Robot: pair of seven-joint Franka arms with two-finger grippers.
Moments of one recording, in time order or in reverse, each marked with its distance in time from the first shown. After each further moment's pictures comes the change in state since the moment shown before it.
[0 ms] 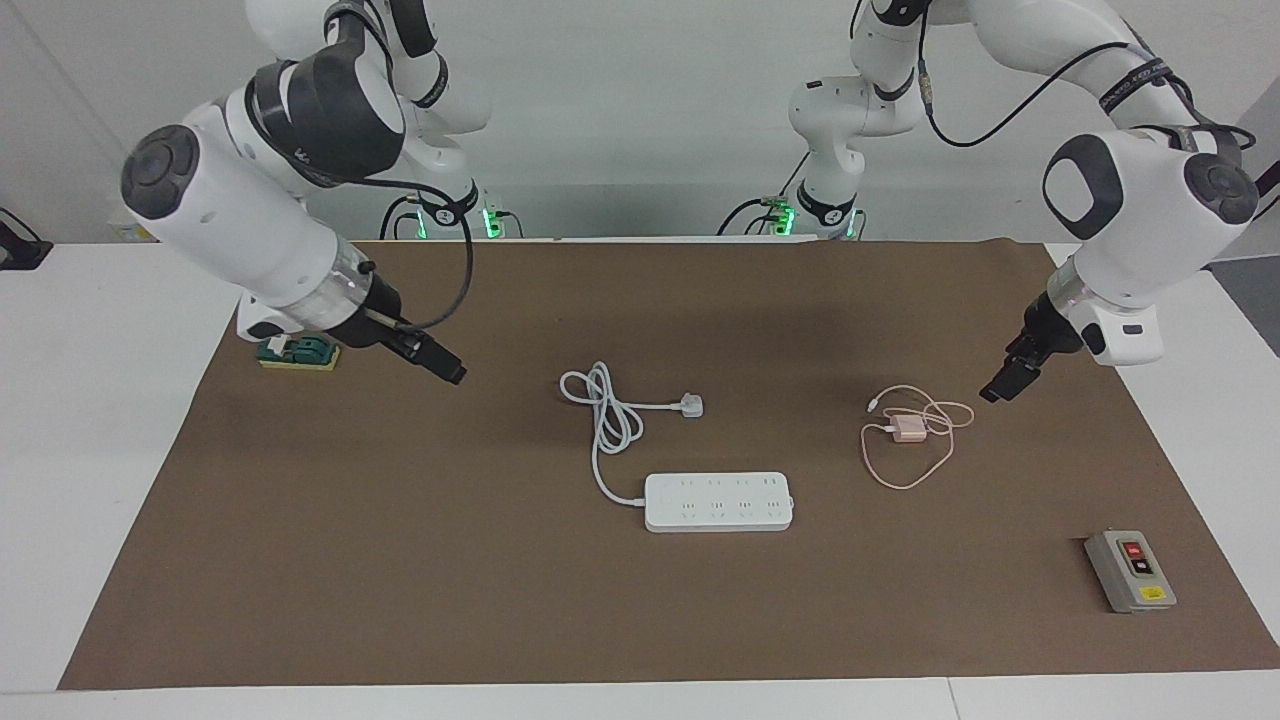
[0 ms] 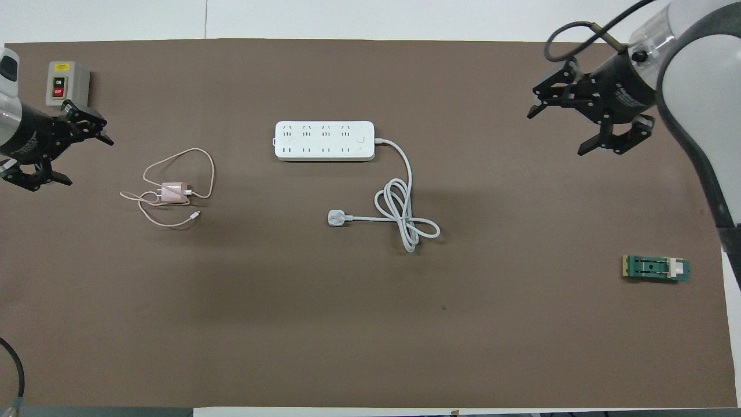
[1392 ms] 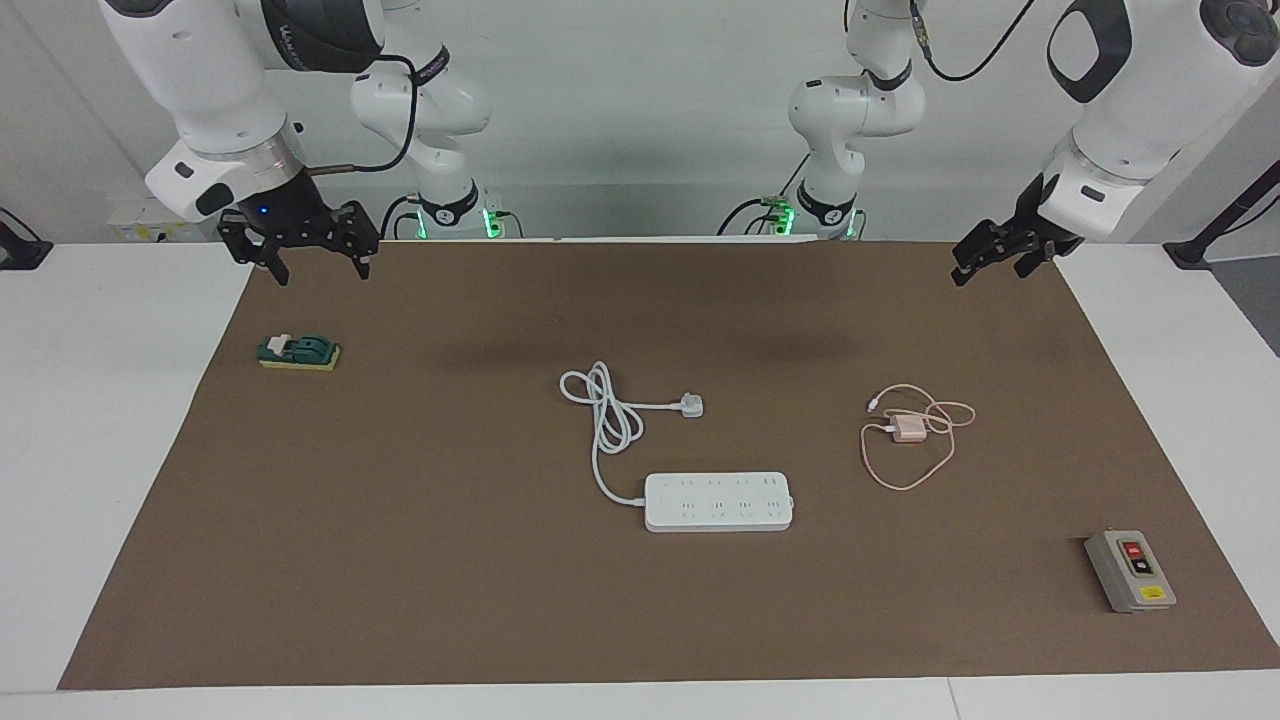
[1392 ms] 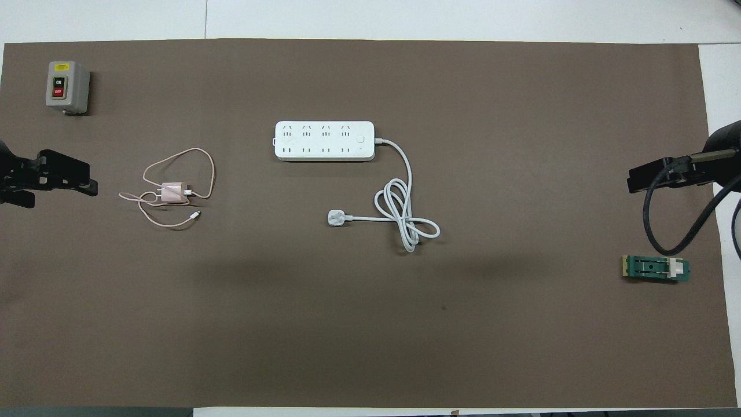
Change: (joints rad) left arm -0.037 -0.192 -0.025 -0.006 0.000 -0.221 0.531; right arm -0.080 -0.412 0.004 -0.469 -0.243 0.168 -0.666
